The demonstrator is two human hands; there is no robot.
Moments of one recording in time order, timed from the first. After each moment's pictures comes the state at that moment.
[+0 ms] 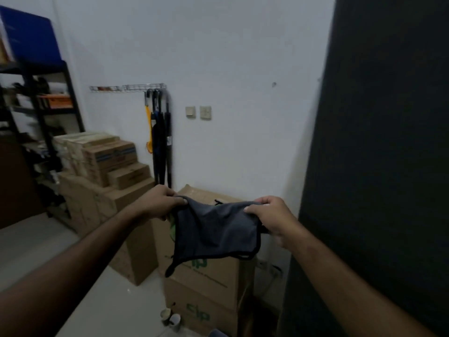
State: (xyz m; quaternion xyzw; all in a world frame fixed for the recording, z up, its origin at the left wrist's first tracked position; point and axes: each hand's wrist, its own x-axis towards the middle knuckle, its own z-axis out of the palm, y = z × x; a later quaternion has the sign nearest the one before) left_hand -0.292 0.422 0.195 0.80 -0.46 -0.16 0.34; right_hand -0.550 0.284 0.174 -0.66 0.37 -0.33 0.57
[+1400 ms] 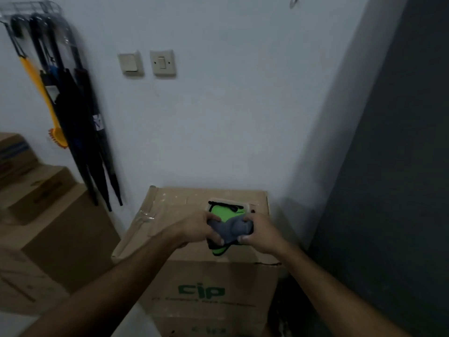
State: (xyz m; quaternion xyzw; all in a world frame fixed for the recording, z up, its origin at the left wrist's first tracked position) left_hand -0.066 0.134 0.043 0.66 -0.58 -0.45 0.17; right_hand -0.270 0.100 0.013 -0.79 0.52 -0.17 0.27
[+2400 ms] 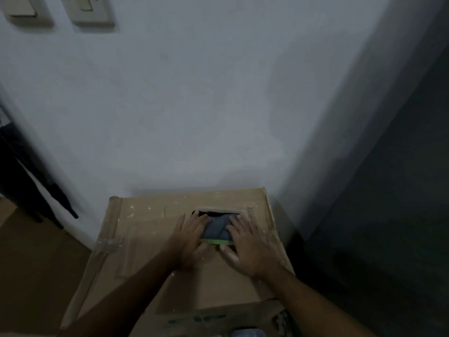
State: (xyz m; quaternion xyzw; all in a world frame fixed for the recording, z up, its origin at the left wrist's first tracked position) left_hand 0.004 -0.021 -0.112 0.55 -0.83 -0.10 -0.02; right_hand -0.225 -0.017 -0.119 -0.85 0.52 -0.06 0.13
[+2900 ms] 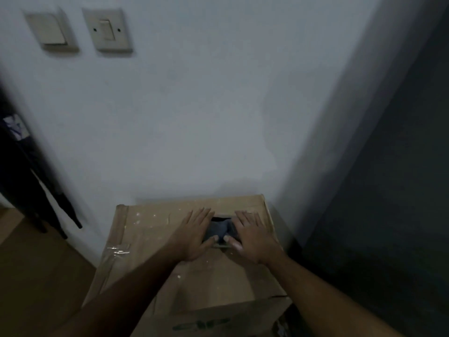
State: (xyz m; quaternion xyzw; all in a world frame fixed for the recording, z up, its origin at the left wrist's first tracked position) left_hand 0.001 -0.025 -0.079 0.54 -0.84 -0.07 0.00; right_hand -0.223 -0.025 -0.079 -0.84 0.54 -0.01 0.08
